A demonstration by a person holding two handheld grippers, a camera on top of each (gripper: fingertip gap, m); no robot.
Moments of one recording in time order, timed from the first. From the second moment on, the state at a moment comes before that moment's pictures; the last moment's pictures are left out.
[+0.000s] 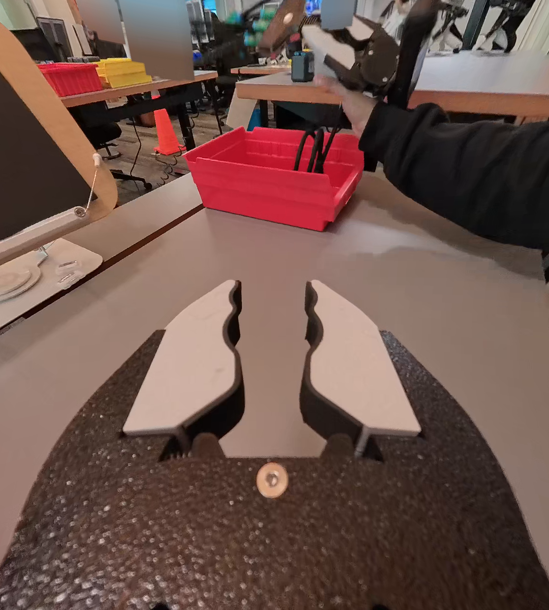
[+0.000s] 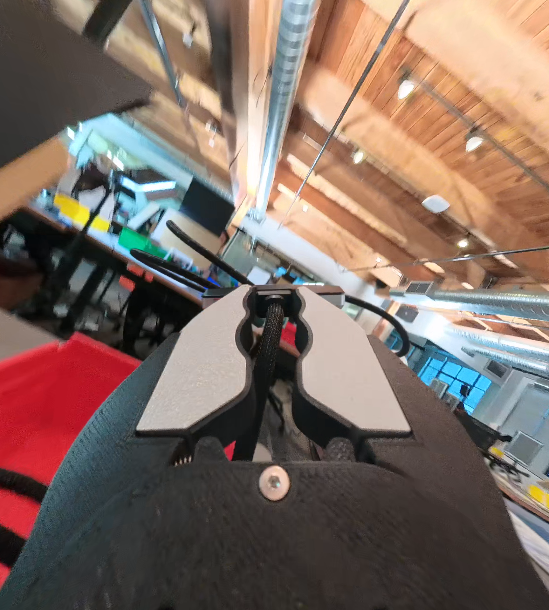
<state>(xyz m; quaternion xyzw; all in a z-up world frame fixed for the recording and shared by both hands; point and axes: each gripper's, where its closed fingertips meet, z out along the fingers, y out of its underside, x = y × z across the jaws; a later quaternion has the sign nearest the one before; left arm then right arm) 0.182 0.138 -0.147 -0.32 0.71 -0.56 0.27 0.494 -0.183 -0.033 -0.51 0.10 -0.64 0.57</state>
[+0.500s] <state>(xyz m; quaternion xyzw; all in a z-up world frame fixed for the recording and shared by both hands) 0.185 0.127 -0.157 -0.32 0.72 -0.56 0.25 0.478 -0.166 -0.118 -0.72 0.02 -0.55 0.42</state>
